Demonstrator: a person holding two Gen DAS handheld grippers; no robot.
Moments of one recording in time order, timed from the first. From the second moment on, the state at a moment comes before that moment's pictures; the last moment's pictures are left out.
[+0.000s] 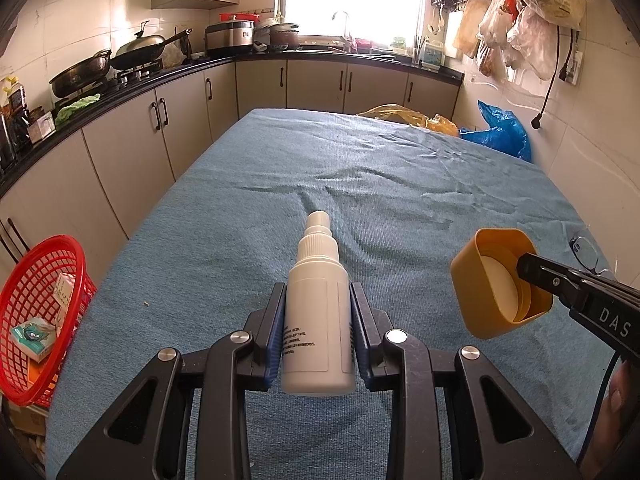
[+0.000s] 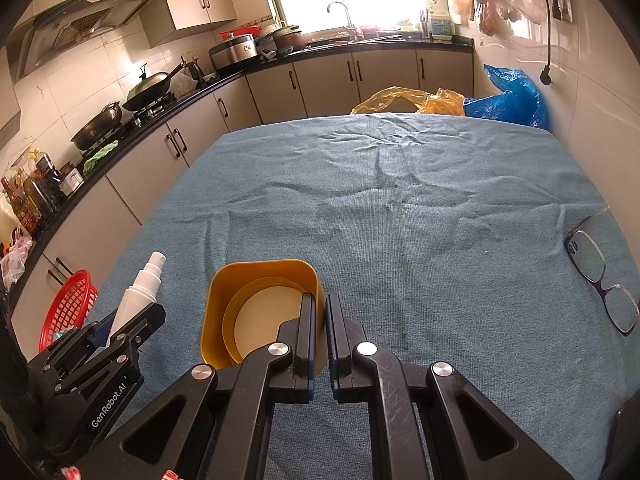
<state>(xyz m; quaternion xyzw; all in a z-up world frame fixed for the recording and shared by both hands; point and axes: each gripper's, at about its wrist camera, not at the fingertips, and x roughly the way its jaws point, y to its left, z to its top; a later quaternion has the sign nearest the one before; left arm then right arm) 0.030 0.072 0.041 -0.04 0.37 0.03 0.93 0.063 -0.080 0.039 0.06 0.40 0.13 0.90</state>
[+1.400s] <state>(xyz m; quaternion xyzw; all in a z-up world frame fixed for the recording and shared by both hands) -0.006 0.111 0.059 -0.09 0.36 0.04 0.93 0.050 -0.043 0.048 0.05 0.40 0.17 0.90</state>
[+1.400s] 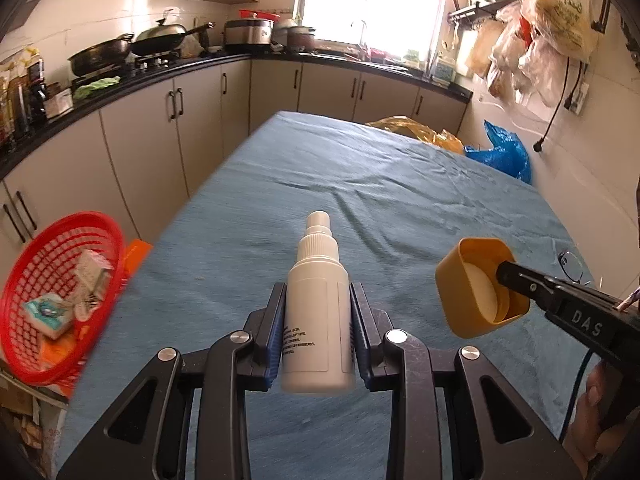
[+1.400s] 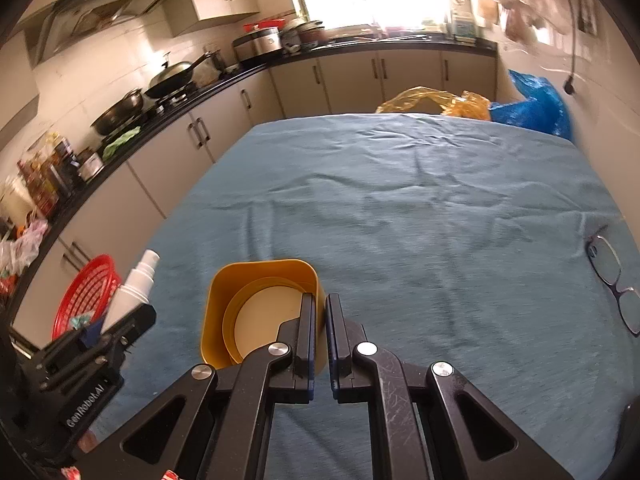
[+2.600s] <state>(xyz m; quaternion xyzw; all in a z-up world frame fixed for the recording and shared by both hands) -0.111 0.330 0.052 -0.18 0.31 0.22 0.91 0.022 0.214 0.064 -0.04 0.39 0.34 0.85</state>
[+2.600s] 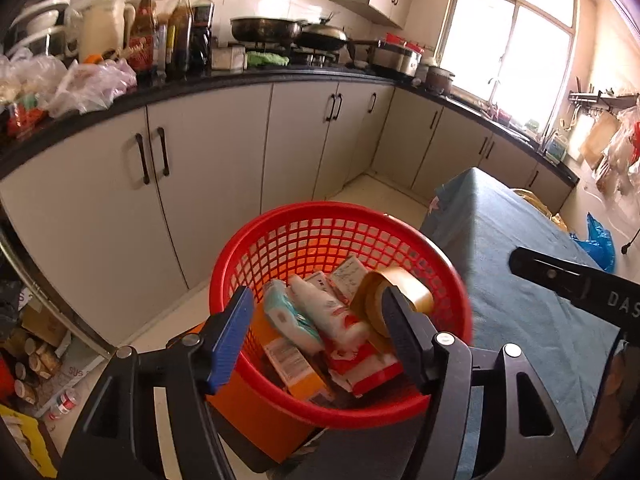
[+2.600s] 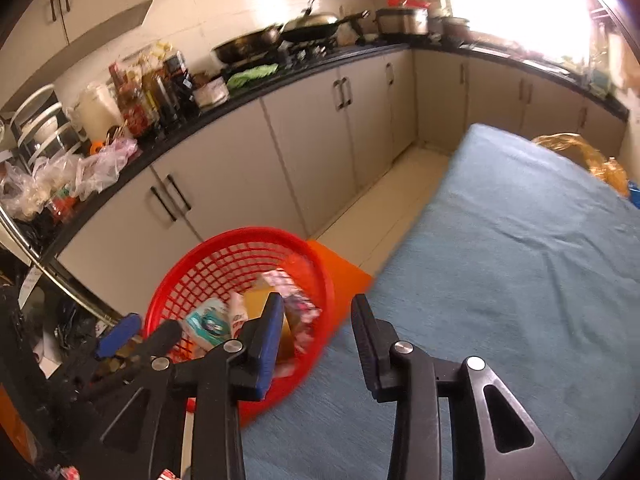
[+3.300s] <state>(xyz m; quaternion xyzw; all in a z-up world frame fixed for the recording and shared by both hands) -0.157 0.151 0.074 -0.03 0.30 0.20 0.93 -0.115 0.021 0.074 -0.05 0.30 0.23 0.93</state>
